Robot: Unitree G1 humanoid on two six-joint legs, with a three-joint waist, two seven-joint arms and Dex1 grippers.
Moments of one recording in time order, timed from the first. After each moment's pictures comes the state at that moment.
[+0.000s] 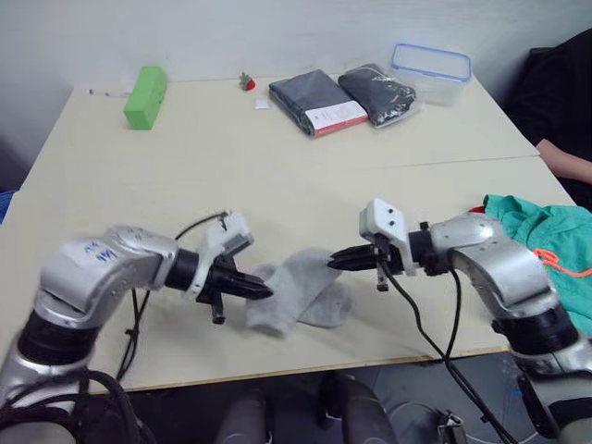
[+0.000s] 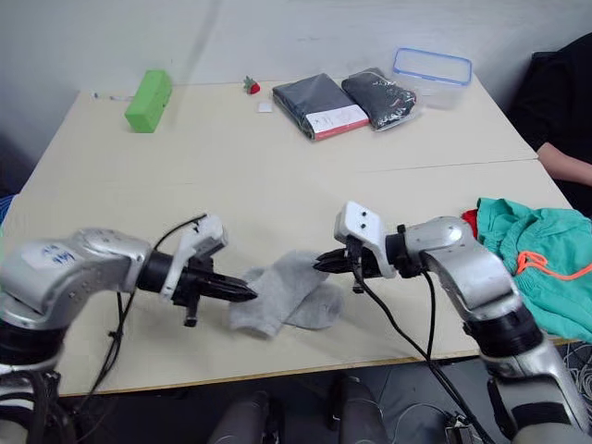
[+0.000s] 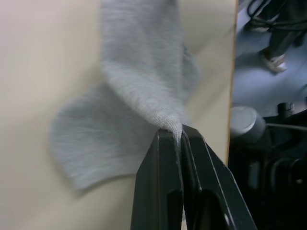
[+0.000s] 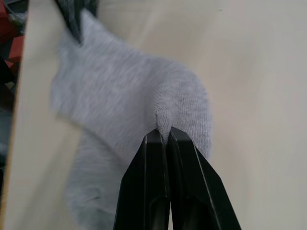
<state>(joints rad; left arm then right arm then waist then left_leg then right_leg) -0.73 0.93 -0.17 -0.38 -0.63 1.28 -1.02 -0.52 -0.74 0.14 -0.42 0.43 0.83 1.10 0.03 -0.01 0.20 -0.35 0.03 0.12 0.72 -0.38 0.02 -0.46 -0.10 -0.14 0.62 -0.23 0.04</state>
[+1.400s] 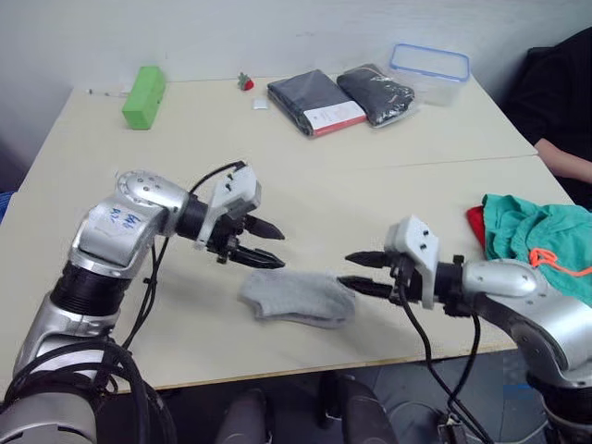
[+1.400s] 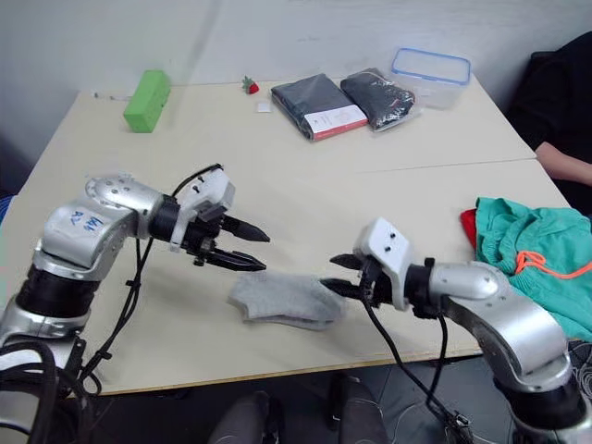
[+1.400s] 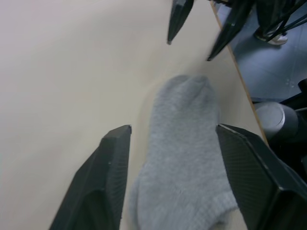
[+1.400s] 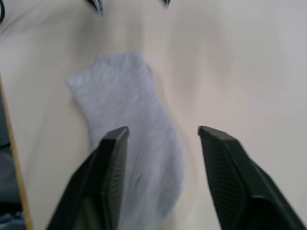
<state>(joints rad) -0.76 0.70 -0.24 -0.15 -0.35 0.82 -1.25 -0.39 -0.69 0.08 -0.61 0.56 0.90 0.75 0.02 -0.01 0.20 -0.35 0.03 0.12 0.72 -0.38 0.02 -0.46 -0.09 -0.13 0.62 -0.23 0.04</state>
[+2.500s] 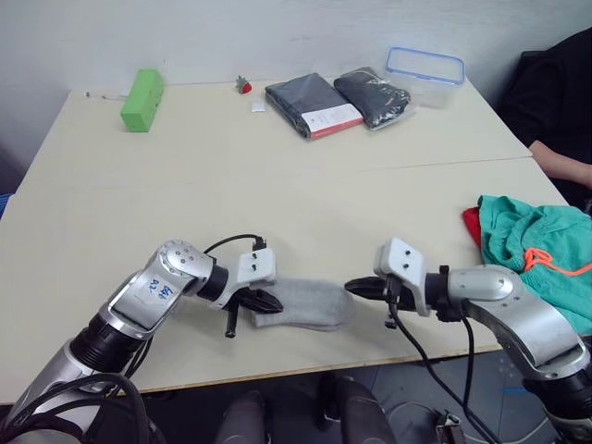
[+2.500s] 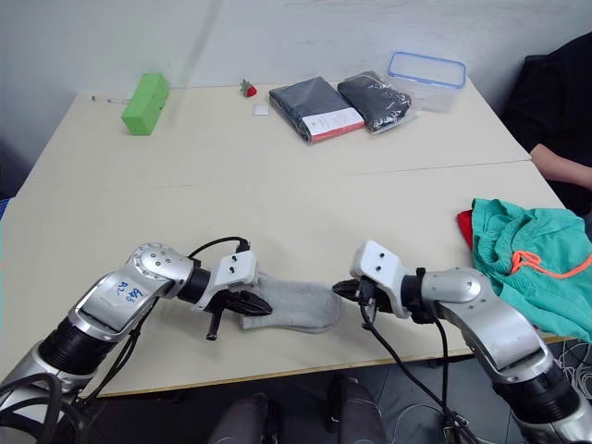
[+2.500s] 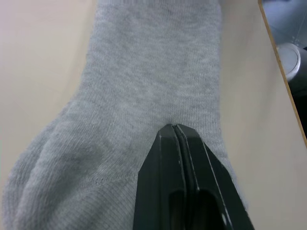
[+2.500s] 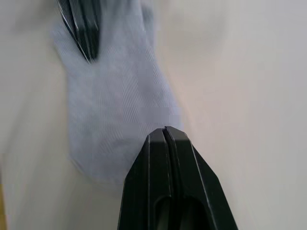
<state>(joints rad) -0.54 0.72 -0.39 -0.26 -0.20 0.75 -1.13 -0.34 -0.75 0.20 -0.51 0.41 0.70 0.88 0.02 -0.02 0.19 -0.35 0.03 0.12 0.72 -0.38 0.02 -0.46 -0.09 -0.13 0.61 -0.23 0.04</state>
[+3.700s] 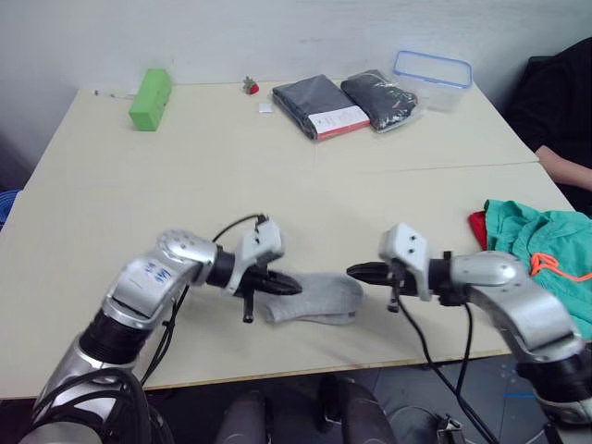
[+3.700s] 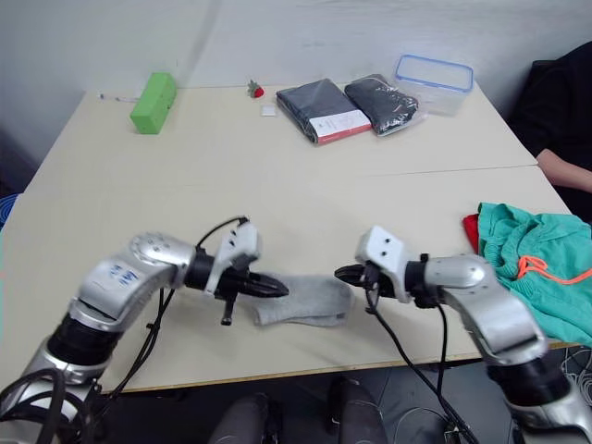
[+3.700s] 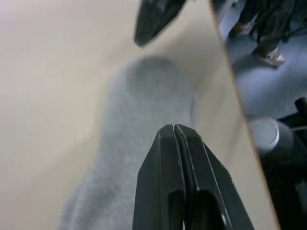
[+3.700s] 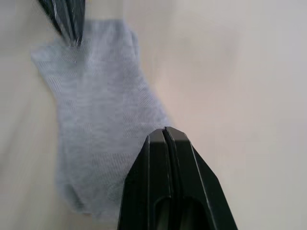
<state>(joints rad) -0.63 0.66 -0.21 -0.32 -0.41 0.91 -1.09 -0.28 -0.80 0.03 -0.48 0.47 0.76 0.94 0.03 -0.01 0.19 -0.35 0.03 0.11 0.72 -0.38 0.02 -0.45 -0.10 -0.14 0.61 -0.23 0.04</state>
